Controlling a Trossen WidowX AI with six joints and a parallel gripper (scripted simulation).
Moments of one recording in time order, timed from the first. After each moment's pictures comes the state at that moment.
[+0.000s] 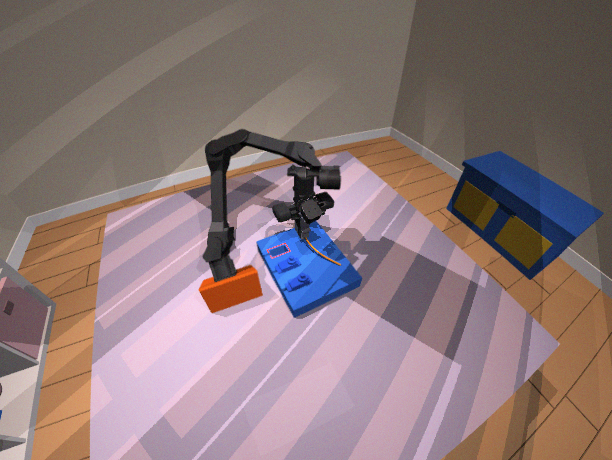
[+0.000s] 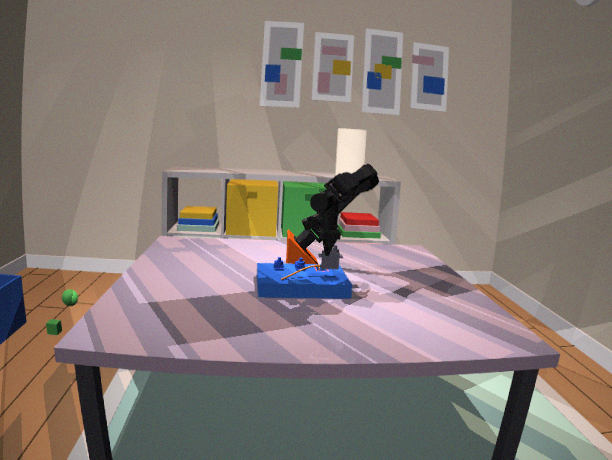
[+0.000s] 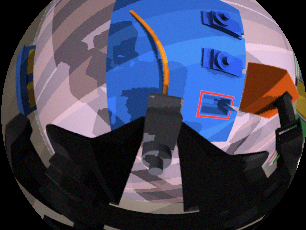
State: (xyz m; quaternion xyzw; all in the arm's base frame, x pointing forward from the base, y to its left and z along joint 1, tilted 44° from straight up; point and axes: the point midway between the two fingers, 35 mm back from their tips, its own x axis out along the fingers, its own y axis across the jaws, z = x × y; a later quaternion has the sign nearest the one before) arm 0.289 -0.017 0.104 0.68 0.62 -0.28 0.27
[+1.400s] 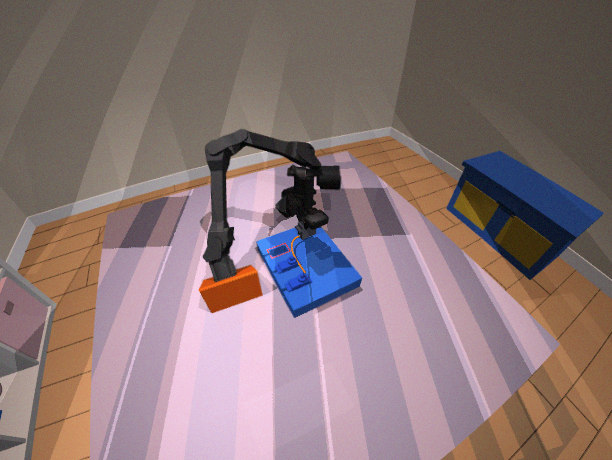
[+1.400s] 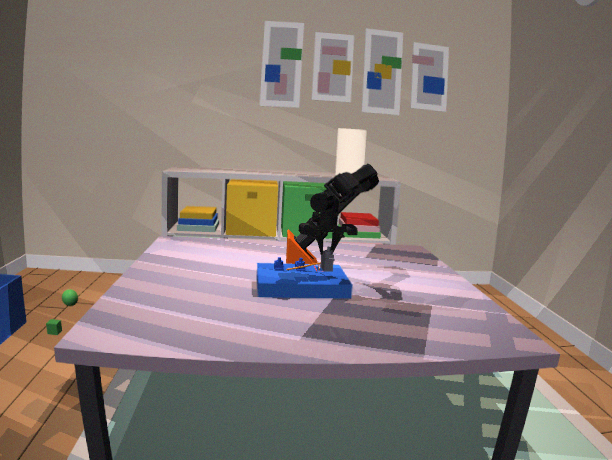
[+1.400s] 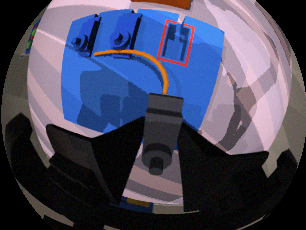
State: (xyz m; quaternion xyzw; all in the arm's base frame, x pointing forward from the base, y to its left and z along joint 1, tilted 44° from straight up) arm 0.289 -0.017 0.104 0.69 0.29 -0.62 -0.24
